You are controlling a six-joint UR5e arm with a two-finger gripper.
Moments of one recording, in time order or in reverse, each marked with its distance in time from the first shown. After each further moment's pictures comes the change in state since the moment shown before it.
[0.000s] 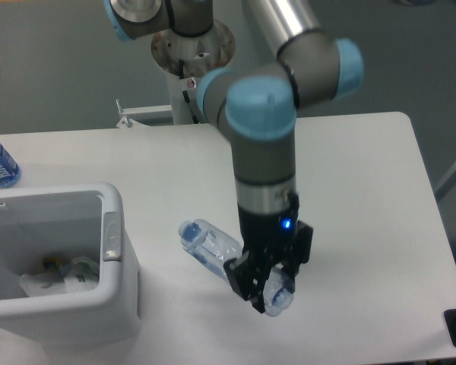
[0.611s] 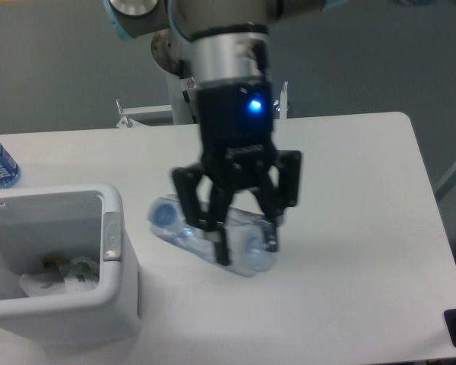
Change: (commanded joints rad) arm -0.158 0.057 0.029 0.051 -0.014 0.002
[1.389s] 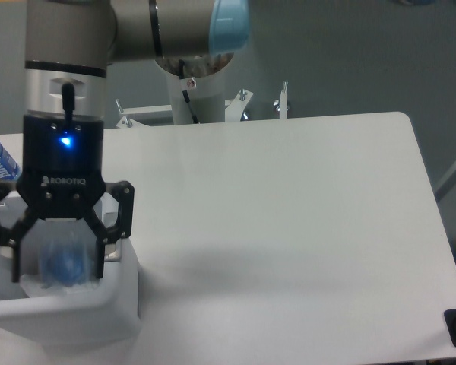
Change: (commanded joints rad) arm -0.135 -0.029 -0.029 -0.001 0.011 0.014
